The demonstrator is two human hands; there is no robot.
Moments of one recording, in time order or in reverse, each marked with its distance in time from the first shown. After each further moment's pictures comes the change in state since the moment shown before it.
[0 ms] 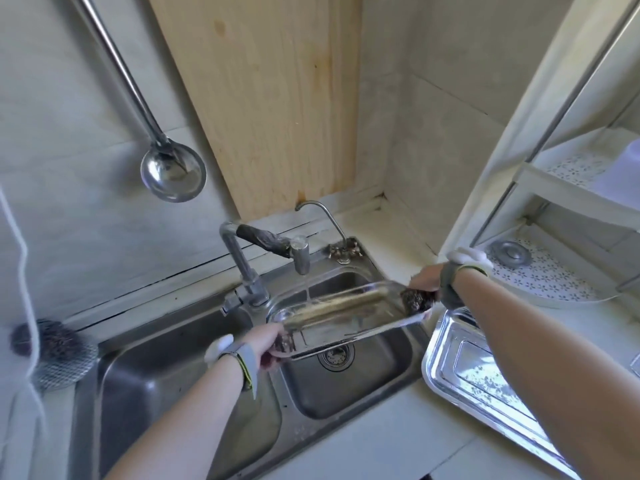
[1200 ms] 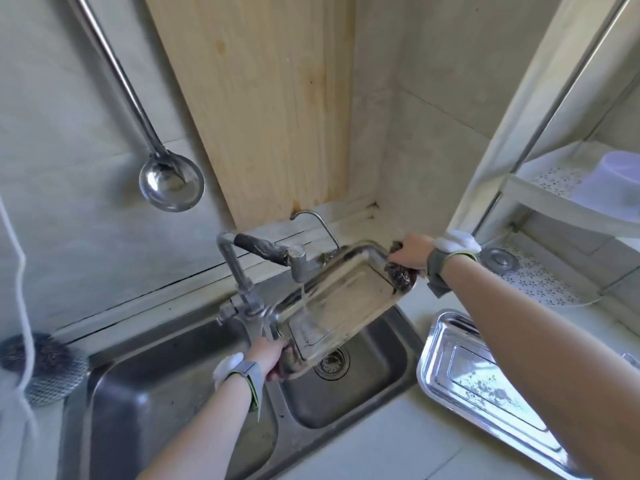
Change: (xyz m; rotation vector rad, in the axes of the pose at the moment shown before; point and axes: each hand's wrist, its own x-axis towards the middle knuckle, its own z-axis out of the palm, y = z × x) left_hand 0.011 -0.015 0.011 0.123 0.081 0.115; right_hand -0.021 -0.012 -0.042 0.302 0.426 -0.044
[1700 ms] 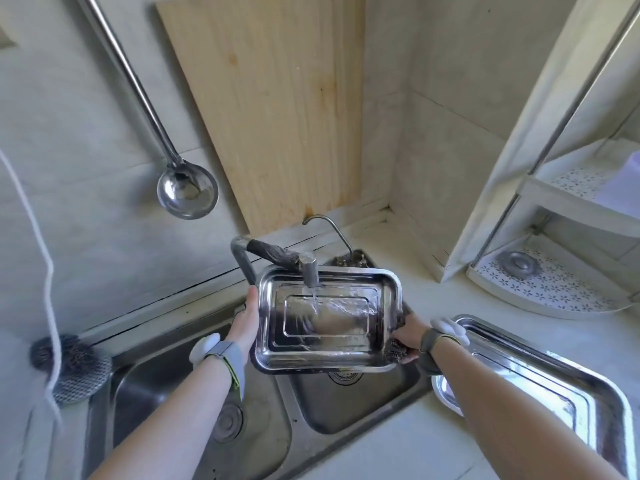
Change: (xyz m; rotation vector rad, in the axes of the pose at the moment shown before) left_hand -0.008 0.043 -0.055 -0.239 0.036 0.104; right_hand 0.019 0.043 0.171 0.429 -0.242 0.180
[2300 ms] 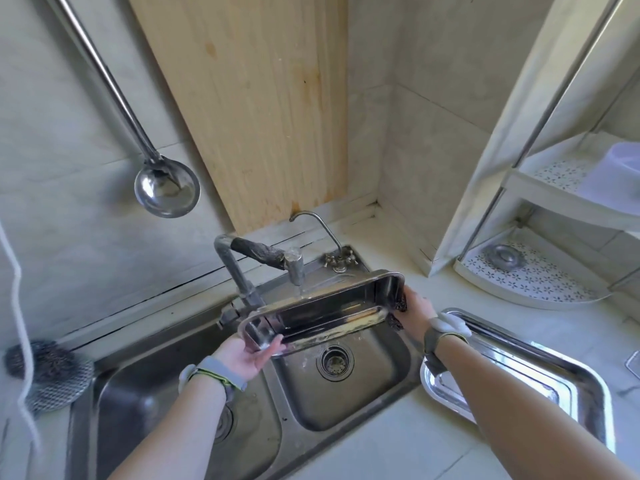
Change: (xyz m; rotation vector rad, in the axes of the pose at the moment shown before) left_hand 0.004 -0.035 0.000 -0.710 -0.243 -0.437; right_hand -0.025 -0.005 -0.026 -0.032 0.348 -0.240
